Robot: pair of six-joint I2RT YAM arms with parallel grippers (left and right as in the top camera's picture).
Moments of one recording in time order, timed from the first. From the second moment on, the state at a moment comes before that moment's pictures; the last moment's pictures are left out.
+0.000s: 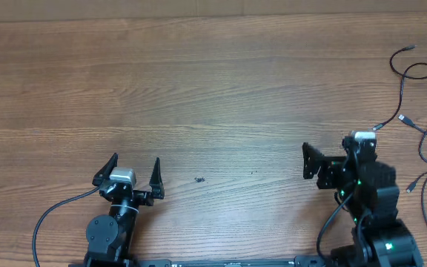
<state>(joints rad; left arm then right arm) -0.14 0.01 0.01 -0.08 0.00 -0.07 0.16 0.53 0.48 -0.45 0.01 0.21</state>
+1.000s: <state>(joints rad) -0.14 0.01 0.01 -0.08 0.00 -0.07 0.16 0.04 0.15 -0.43 0.00 0.21</state>
